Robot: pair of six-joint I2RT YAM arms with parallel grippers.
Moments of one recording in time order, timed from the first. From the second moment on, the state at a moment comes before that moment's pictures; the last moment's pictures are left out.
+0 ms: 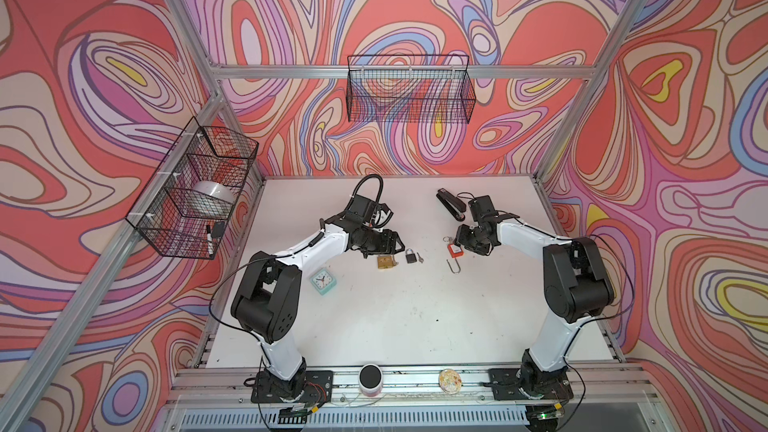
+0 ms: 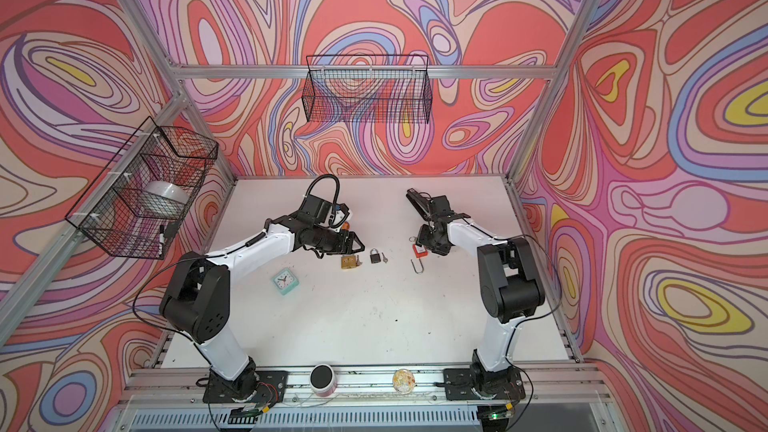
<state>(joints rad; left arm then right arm) -0.46 1.74 1.23 -0.48 0.52 -0.37 0.22 1.86 1.22 -0.54 -0.08 0.52</state>
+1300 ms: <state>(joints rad) -0.51 1.64 1.21 -0.47 0.51 -0.21 0.34 1.77 1.23 -0.60 -0.05 0.54</state>
